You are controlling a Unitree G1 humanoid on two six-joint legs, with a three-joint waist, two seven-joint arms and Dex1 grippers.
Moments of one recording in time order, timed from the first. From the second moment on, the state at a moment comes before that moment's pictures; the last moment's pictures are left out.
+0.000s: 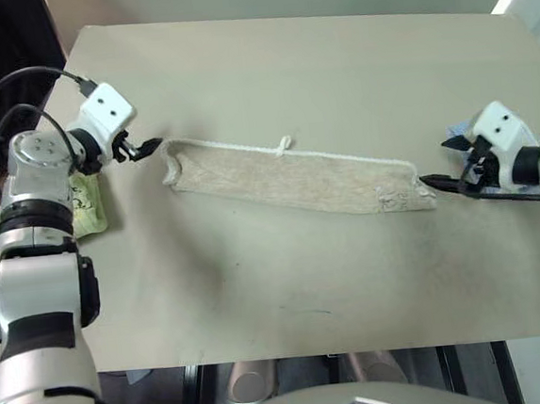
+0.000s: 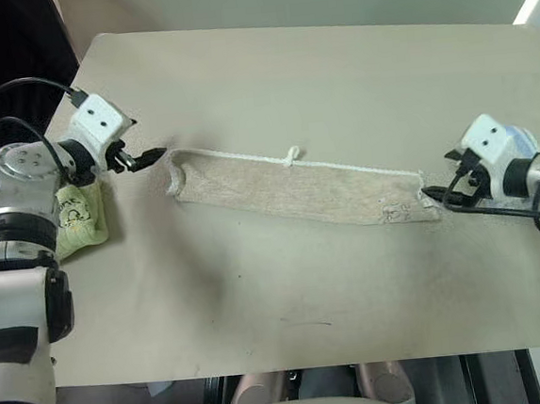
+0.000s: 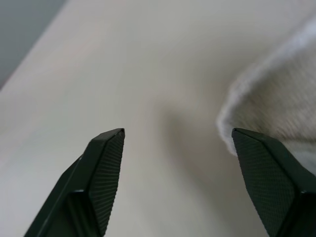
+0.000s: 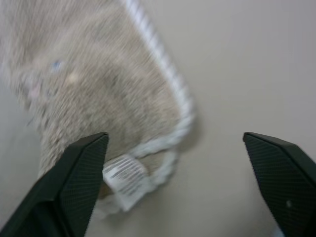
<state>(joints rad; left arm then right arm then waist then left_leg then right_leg) -1.06 0.77 -0.07 1.19 0.14 -0.25 -0.82 -0.39 -0.95 -0.09 0.01 0.24 0.55 1.00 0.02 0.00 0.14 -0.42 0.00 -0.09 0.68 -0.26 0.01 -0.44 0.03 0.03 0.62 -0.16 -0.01</state>
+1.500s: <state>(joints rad) -0.59 0.57 -0.01 0.23 -0.17 0.22 -0.96 -0.46 -0.10 -1.02 -0.14 1.16 1.61 -0.26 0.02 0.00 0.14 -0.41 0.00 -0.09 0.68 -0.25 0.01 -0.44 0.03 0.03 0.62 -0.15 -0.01</state>
